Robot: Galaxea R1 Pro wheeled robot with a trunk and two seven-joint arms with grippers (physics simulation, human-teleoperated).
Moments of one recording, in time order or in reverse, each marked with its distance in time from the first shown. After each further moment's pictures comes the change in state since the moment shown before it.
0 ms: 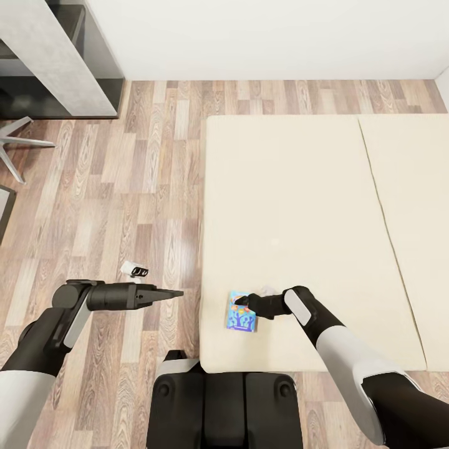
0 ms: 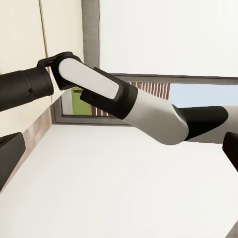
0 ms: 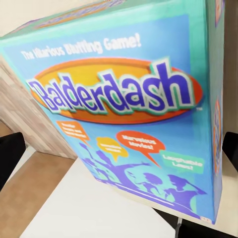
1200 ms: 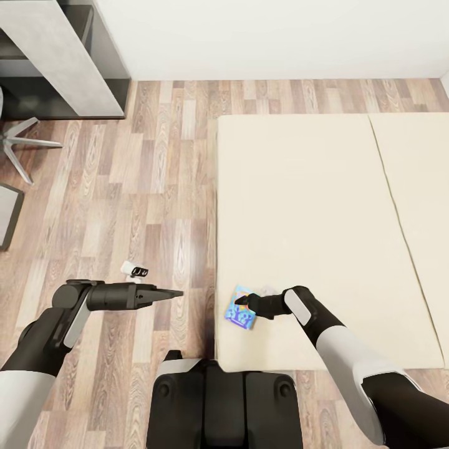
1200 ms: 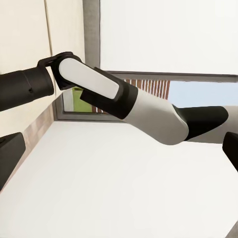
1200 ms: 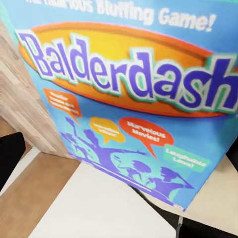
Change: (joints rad) left arm 0.000 0.001 0.000 0.000 0.000 0.000 0.000; right arm 0.000 0.000 0.000 -0.001 0.000 0.000 0.003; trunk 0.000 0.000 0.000
